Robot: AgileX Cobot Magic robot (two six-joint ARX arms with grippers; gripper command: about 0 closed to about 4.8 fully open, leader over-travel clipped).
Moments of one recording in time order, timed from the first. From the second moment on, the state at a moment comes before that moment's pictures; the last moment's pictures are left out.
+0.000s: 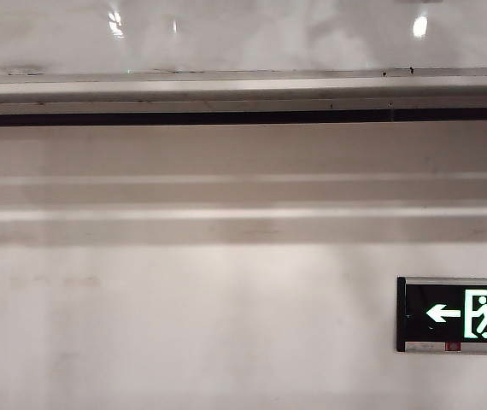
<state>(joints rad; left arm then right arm) -0.30 0.99 1.39 -0.38 0.54 0.03 0.59 1.20 1.66 -0.57 0.41 -0.22</state>
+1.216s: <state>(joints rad) -0.52 0.99 1.39 -0.27 0.23 -0.06 0.59 0.87 1.09 -0.47 0.47 0.02</state>
